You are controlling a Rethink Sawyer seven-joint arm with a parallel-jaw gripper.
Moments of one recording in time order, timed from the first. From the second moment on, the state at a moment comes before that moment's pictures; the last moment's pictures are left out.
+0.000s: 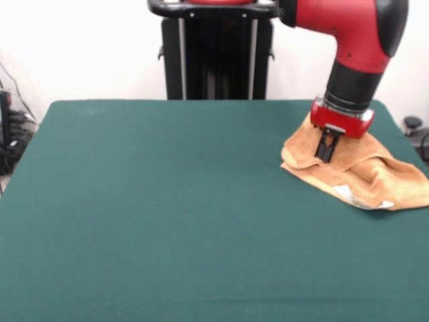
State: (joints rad) arm 0.38 -0.38 -0.24 1.87 0.45 0.07 2.03
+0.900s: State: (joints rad) arm 0.42 -0.37 -0.27 1.87 0.46 0.06 2.03
